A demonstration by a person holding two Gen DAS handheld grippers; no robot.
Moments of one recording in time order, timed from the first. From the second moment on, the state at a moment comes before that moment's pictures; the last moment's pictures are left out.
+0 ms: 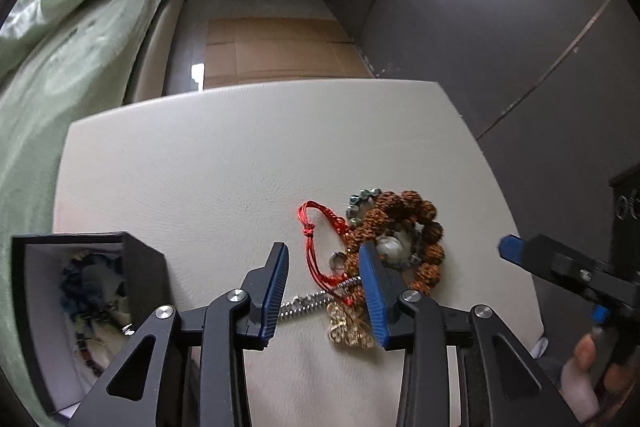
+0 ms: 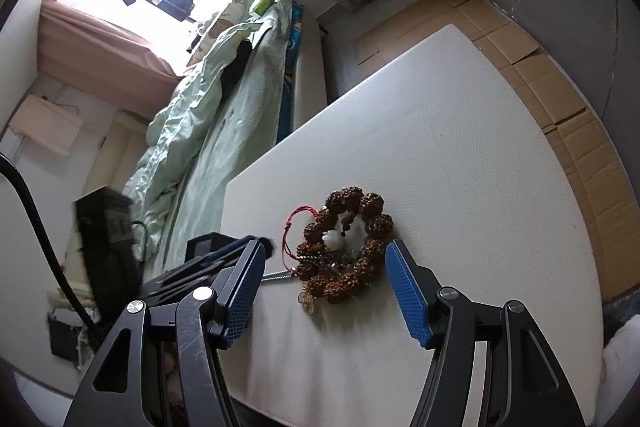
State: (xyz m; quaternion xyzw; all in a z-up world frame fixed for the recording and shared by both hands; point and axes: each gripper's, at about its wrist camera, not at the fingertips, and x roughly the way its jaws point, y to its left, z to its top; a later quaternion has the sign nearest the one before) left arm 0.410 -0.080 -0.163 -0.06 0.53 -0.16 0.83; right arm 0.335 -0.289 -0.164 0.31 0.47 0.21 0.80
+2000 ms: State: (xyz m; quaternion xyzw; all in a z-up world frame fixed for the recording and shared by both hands) left arm 0.366 0.005 -0.115 -0.15 0.48 -0.20 0.84; right arm 0.344 -0.204 -0.194 0.17 0.56 0.21 0.79
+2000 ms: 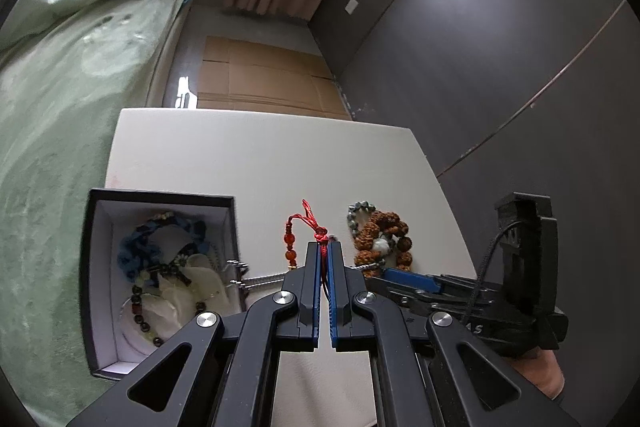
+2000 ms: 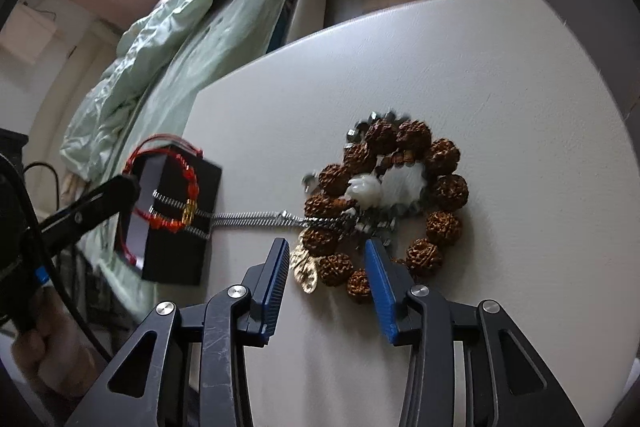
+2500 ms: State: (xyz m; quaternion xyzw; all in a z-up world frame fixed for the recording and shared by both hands) left arm 0.368 0.018 -0.124 -0.17 0.48 -0.20 0.84; right arm 0.348 -0.206 -0.193 0.15 0.55 0.17 0.80
